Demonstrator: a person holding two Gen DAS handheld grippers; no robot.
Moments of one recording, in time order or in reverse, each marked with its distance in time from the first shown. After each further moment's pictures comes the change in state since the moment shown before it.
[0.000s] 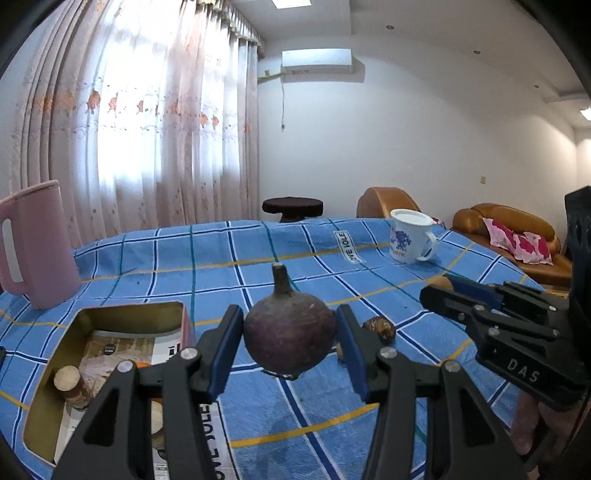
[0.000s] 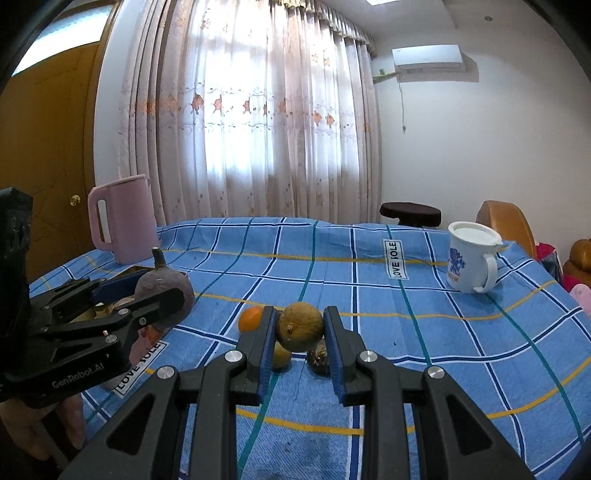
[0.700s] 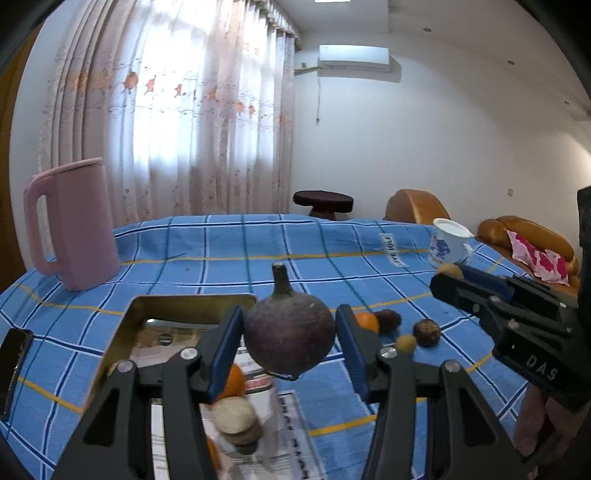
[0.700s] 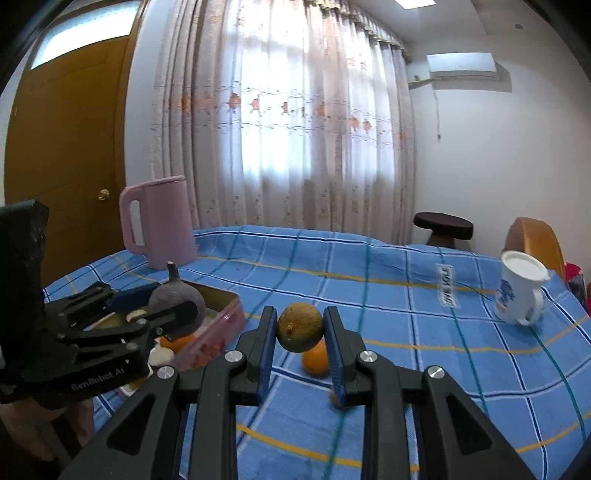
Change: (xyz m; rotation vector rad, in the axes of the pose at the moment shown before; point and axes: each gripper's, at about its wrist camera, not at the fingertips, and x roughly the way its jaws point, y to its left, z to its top) left arm -0.011 0.062 0.007 -0.091 0.046 0.099; right arm 0.021 0.052 0.032 -0.063 -0.006 0.127
